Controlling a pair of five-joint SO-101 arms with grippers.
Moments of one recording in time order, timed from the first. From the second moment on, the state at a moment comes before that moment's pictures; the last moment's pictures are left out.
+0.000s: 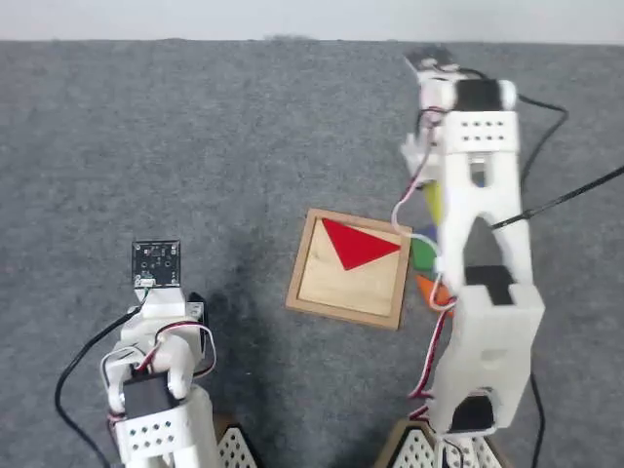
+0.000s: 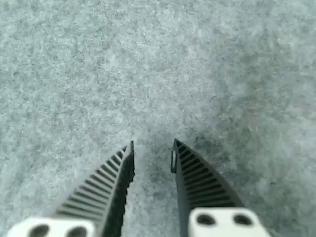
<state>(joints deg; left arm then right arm) -19.7 -101.8 97.0 69.4 -5.1 -9.1 26.5 -39.4 100.3 9.6</state>
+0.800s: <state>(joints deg) -19.7 -101.8 97.0 69.4 -5.1 -38.5 8.4 9.3 59.4 -26.0</state>
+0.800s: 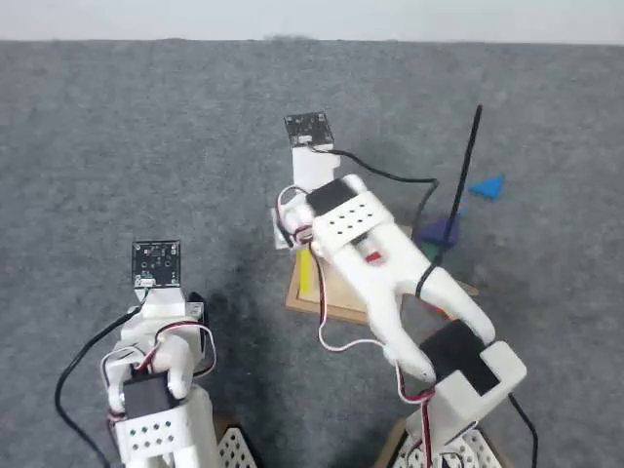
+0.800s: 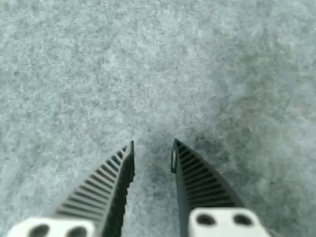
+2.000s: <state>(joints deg) -19.7 -101.8 97.0 69.4 -5.1 -35.1 14.7 9.6 54.5 -29.2</state>
